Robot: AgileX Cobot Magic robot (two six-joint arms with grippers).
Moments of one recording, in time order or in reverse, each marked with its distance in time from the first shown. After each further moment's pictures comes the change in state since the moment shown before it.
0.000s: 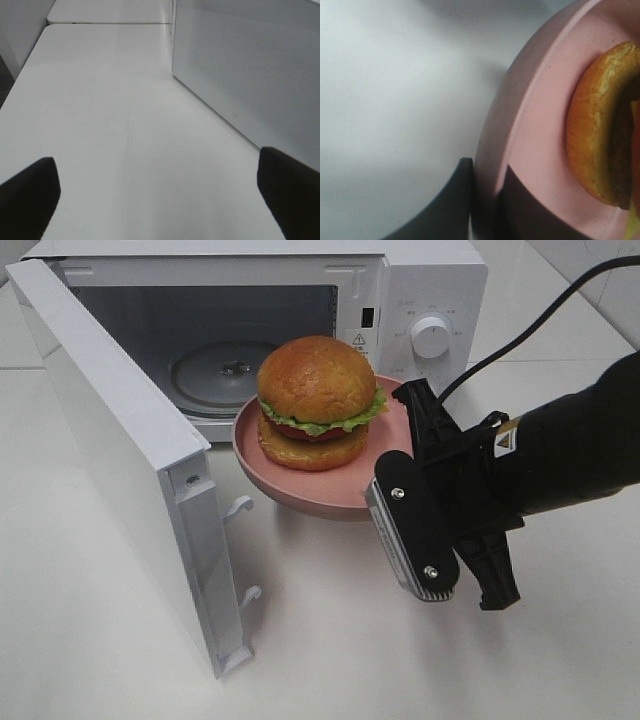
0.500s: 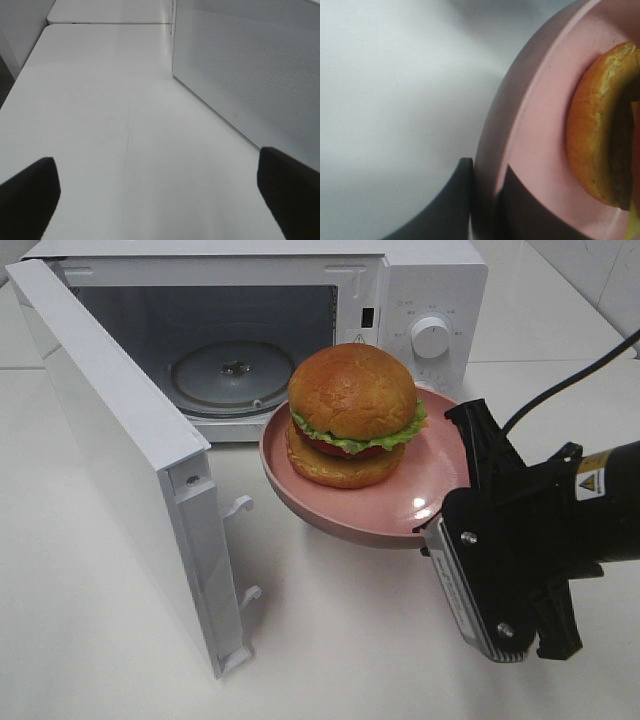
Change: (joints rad) left arm 0.000 0.000 0.000 0.000 0.000 0.000; right arm 0.000 -0.210 0.166 0.001 -0.002 0.025
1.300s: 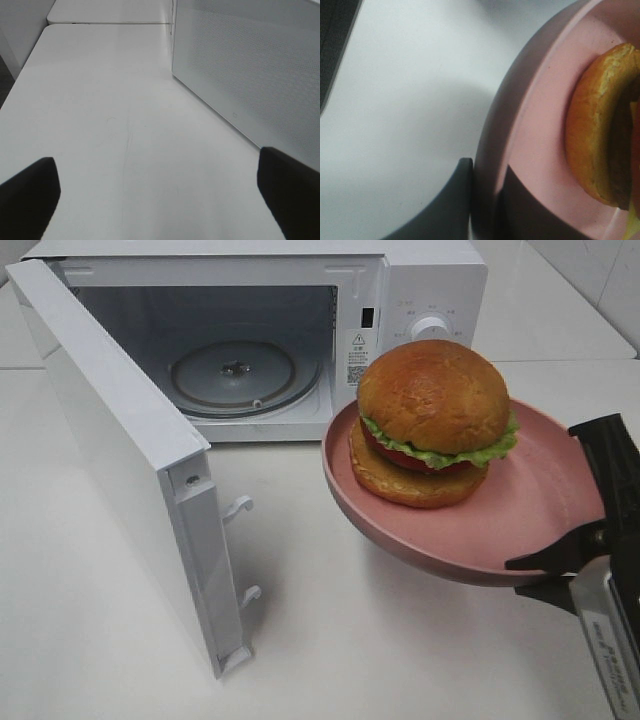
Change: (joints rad) left arm 0.000 0.000 0.000 0.000 0.000 0.001; right arm 0.000 -0.395 0.101 -0.207 0.274 0.254
